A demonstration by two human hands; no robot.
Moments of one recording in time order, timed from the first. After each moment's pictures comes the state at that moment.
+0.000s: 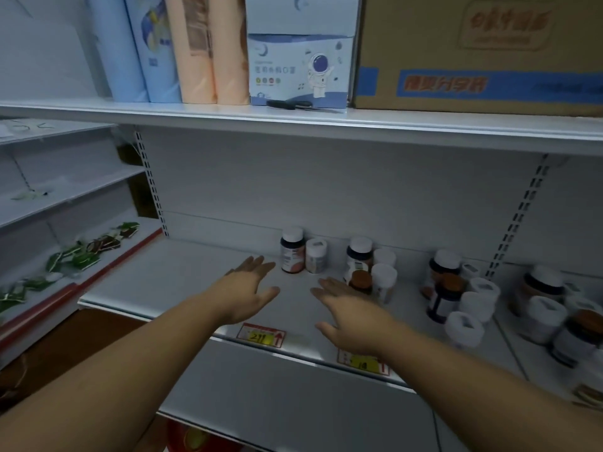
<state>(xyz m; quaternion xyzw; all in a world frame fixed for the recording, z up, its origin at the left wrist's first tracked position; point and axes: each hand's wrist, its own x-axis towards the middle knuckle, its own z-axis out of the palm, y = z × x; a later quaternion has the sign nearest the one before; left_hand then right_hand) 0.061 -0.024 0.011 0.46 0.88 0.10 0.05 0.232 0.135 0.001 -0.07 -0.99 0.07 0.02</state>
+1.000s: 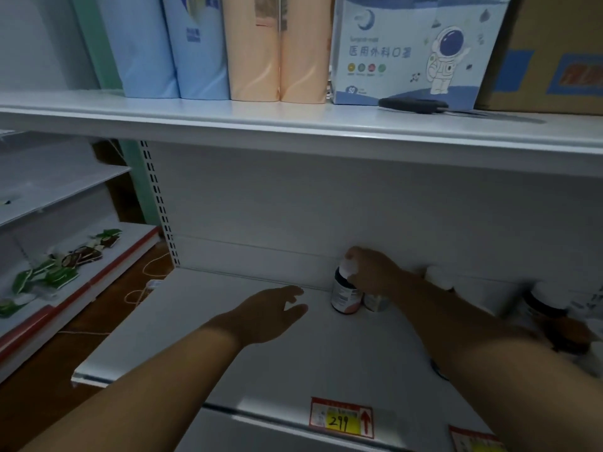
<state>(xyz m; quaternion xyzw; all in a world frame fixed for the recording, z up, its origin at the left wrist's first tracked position) -0.101 -0.017 -0.017 0.50 0.82 0.20 0.18 0.004 0.202 0.002 -0.25 -0.95 0.15 0.06</state>
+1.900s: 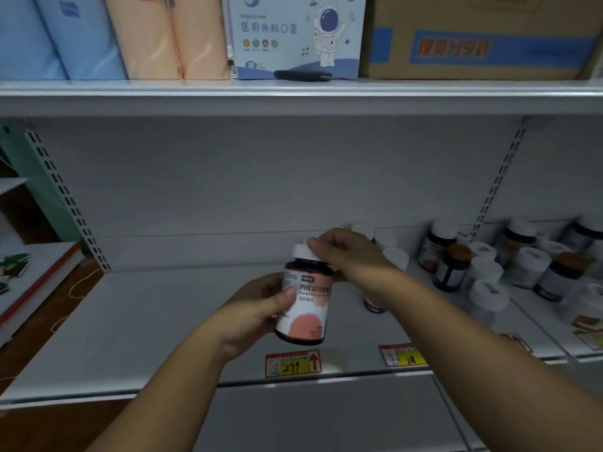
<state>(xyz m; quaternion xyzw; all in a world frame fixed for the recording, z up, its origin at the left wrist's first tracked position) 0.003 -0.030 0.007 0.42 0.54 0.54 0.50 0.138 0.106 0.047 -0.24 -0.73 0.59 0.24</state>
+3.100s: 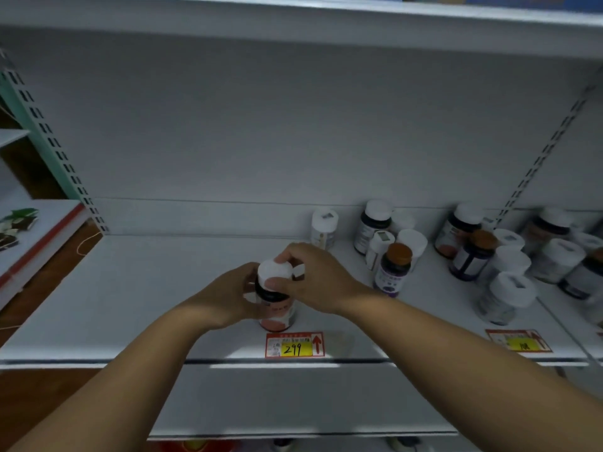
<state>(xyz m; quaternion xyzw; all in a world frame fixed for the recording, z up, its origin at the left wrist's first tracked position) -0.056 -0.027 -0.042 0.47 0.74 0.33 0.35 0.086 0.100 -0.025 -0.18 -0.90 0.36 0.16</state>
